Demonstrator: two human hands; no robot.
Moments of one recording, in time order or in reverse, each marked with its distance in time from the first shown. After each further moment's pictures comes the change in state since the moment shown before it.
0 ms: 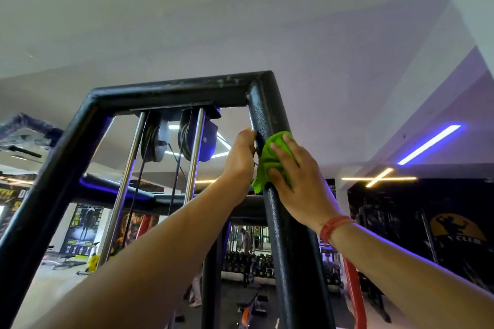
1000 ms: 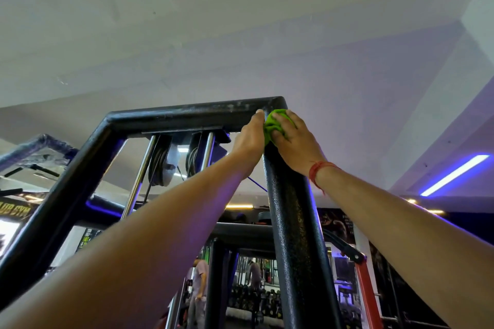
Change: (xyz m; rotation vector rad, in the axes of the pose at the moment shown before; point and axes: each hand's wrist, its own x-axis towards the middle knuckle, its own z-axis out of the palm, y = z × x) left_hand 0.042 0.068 0.016 0.250 0.139 0.159; right_hand 0.142 0.015 -0.001 0.126 -0.017 0.114
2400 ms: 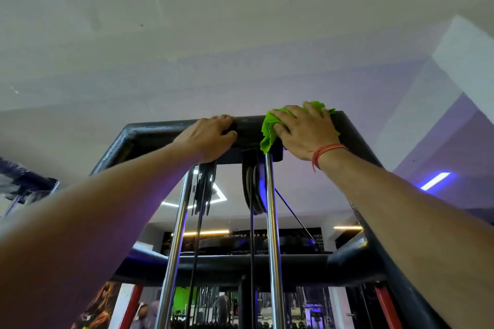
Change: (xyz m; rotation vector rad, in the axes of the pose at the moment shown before) left_hand 0.138 -0.011 -0.246 1.130 -0.159 0.650; right_hand 0.105 -0.081 0.097 -0.788 0.072 -0.017
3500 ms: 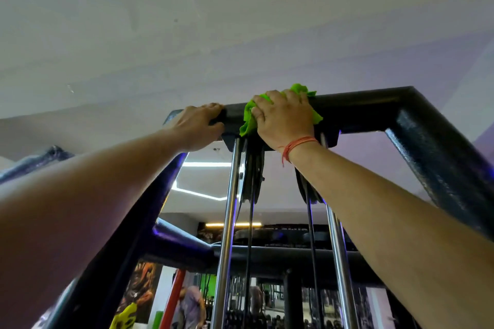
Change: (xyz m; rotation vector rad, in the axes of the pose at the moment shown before) left_hand -0.038 -0.094 -0.024 0.175 0.036 -0.123; right_hand 0.027 -0.147 0.039 0.104 0.248 -0.101
